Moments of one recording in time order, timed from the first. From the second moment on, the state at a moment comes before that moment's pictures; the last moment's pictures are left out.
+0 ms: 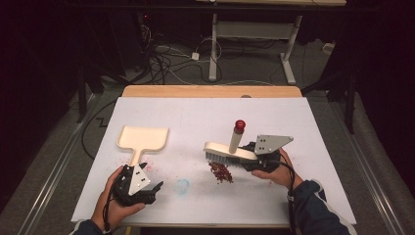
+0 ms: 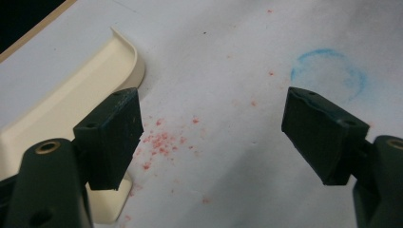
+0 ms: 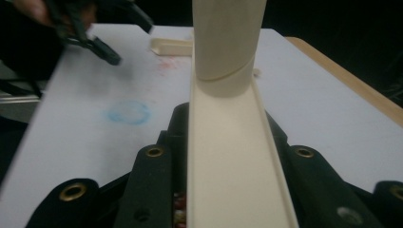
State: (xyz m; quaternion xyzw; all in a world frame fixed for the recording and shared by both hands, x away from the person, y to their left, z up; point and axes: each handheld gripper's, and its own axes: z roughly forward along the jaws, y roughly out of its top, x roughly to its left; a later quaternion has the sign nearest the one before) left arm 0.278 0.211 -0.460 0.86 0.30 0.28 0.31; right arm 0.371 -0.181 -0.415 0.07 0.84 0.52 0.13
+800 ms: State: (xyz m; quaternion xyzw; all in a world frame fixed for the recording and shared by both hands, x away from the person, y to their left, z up) left arm 0.278 0.210 -0.459 0.86 0.29 0.28 0.32; right arm 0.353 -0.163 -0.452 0.10 0.87 0.49 0.04
